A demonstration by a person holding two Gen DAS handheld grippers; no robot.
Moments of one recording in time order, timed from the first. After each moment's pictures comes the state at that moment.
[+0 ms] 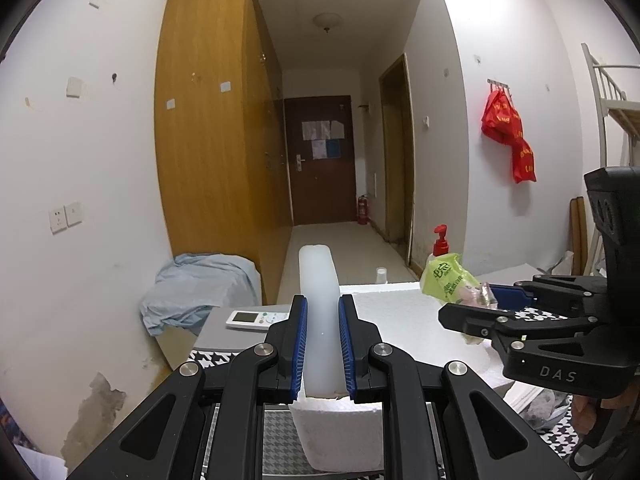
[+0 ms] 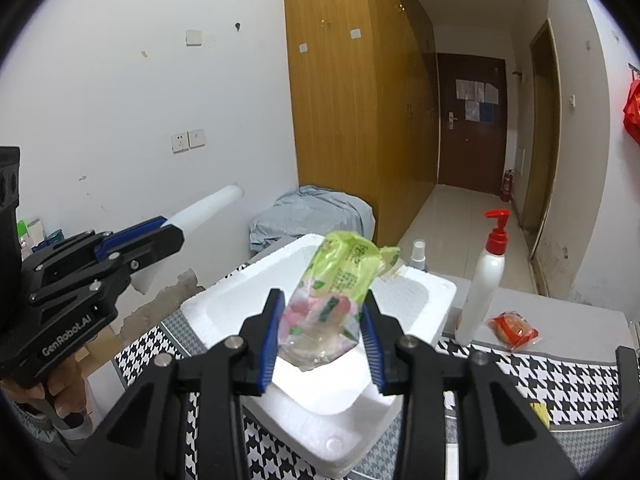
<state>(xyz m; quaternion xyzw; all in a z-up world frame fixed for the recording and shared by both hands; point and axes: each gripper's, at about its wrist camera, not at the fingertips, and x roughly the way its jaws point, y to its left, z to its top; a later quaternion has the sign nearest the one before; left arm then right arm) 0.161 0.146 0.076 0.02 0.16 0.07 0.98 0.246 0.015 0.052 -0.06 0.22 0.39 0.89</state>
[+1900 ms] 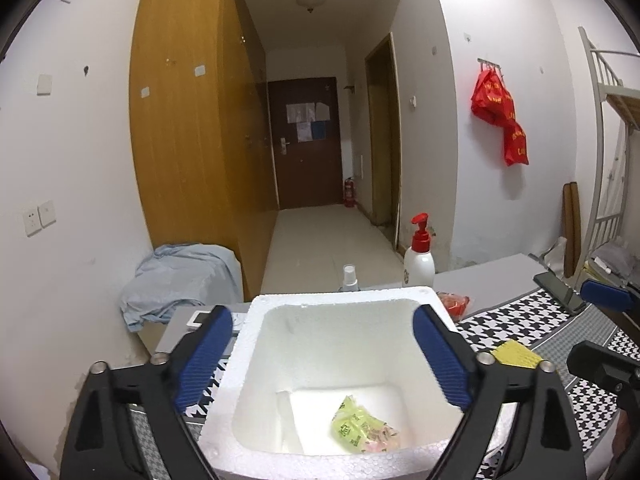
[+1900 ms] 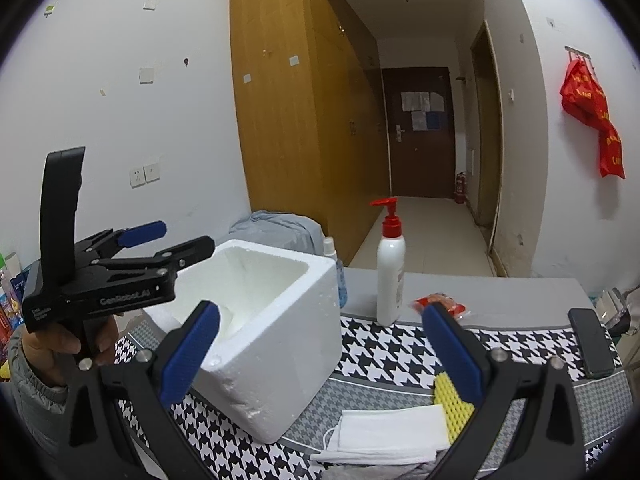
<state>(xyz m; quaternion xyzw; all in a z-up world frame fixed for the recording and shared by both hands) 0.225 0.112 0.069 0.03 0.19 0.05 0.98 0.236 -0.089 0.045 -0.01 0.18 0.31 0.93</state>
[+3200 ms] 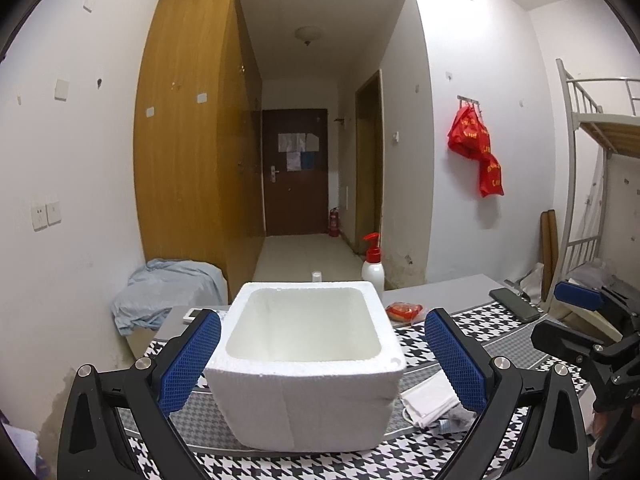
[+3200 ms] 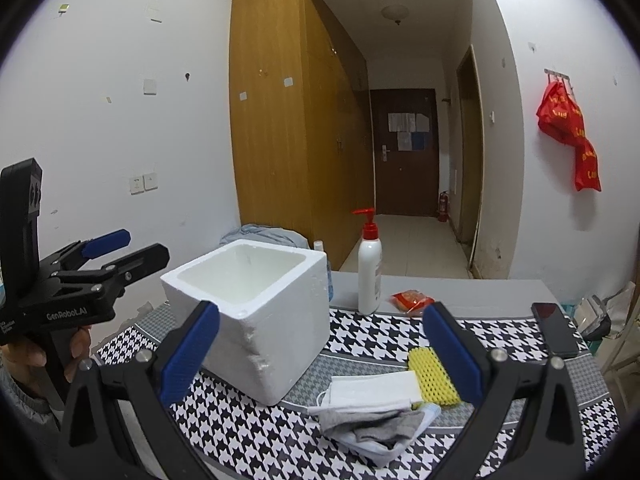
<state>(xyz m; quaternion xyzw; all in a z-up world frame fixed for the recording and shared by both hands) 0.126 0.079 0.078 0.01 0.13 0.02 0.99 0.157 -0.126 0.050 -0.01 0.14 0.28 0.95</state>
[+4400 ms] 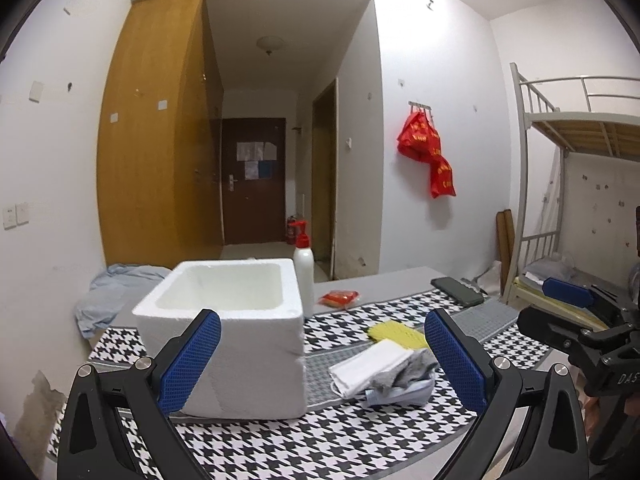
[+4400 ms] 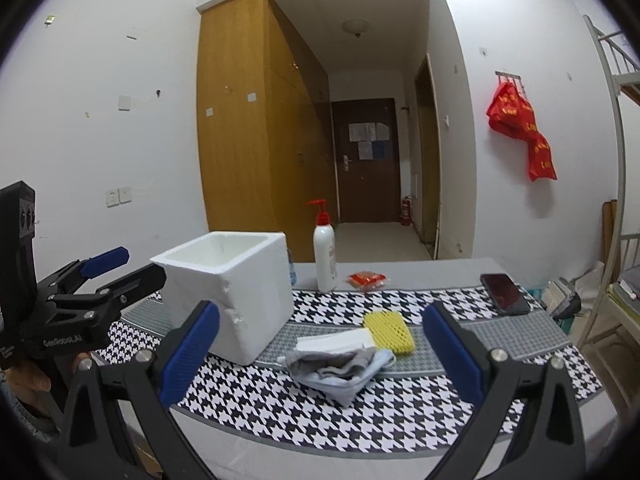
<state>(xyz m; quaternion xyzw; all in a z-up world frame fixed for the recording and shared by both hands) 0.086 0.026 0.042 0.00 0.12 -0.06 0.99 0.100 -0.179 0.018 0.02 0.13 0.21 0.97</state>
